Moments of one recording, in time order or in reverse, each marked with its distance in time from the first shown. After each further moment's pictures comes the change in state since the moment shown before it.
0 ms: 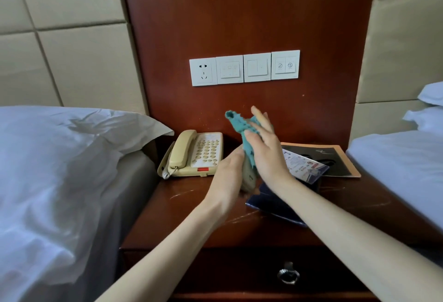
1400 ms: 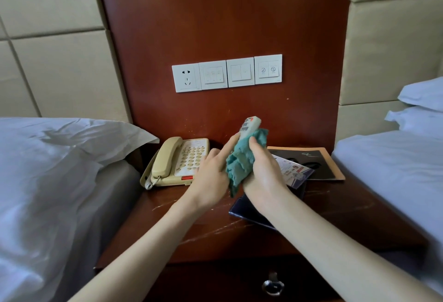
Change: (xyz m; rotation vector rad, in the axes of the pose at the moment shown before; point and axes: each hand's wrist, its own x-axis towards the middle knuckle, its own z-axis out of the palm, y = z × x) left_hand 0.023 0.000 -0.008 0.682 -0.078 0.223; right_hand -0.013 -0.004 -0.009 0.896 0.262 0.602
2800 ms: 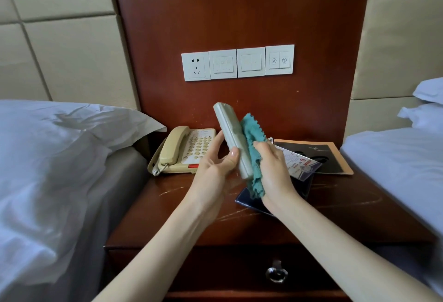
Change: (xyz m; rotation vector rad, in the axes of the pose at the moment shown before) left_hand -0.029 0.006 0.006 -1.163 0.018 -0.130; right_hand -0.017 0.007 -0.015 -0.447 -0.114 -0.235
